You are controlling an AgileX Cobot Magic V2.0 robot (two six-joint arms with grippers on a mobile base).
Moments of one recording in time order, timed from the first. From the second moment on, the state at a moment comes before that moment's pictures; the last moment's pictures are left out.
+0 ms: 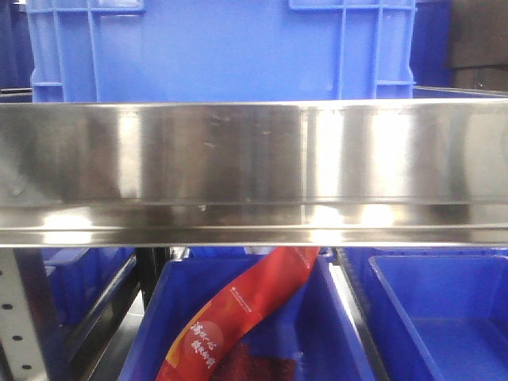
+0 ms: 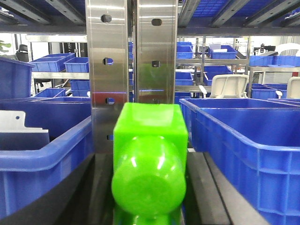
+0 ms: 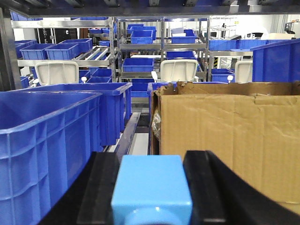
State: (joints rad) left arm 0.06 0.28 -0.53 -0.06 0.19 0.08; right arm 0.02 0.31 -0.48 0.13 0.17 -0.07
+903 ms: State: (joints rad) left arm 0.06 0.31 -0.57 -0.06 0.18 0.08; right arm 0.02 0.31 -0.49 0.13 0.08 -0.07
